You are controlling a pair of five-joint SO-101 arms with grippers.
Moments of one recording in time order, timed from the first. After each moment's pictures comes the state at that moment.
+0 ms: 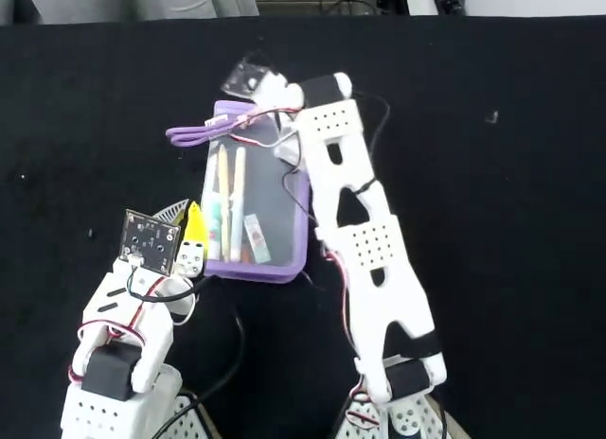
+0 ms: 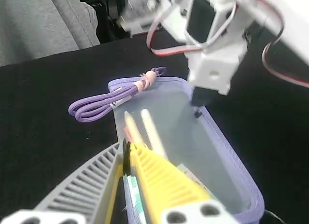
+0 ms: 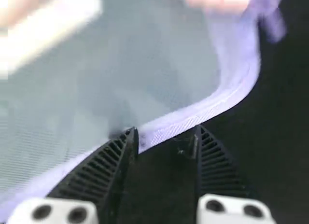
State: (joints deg) left arm 8.4 -104.3 83.6 46.3 -6.1; right arm -17.3 67.5 -80.7 99.4 43.1
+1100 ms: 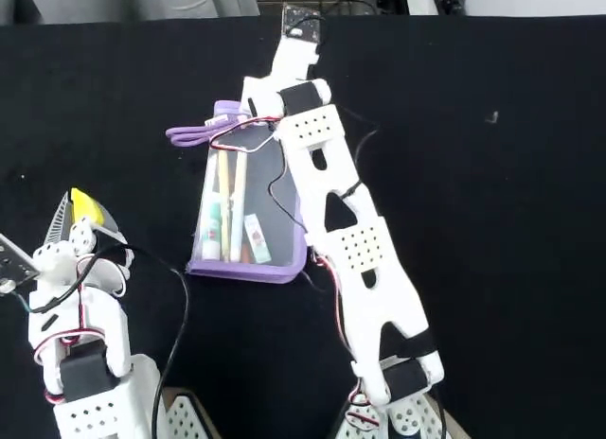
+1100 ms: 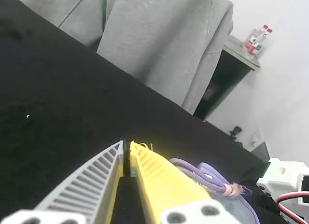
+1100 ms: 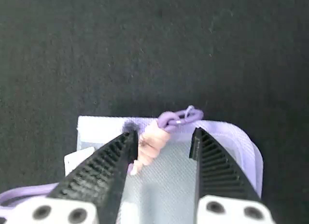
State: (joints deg) left arm -21.8 -104.3 83.6 37.4 25.3; right arm -20.6 69.4 -80.7 72.8 -27.6
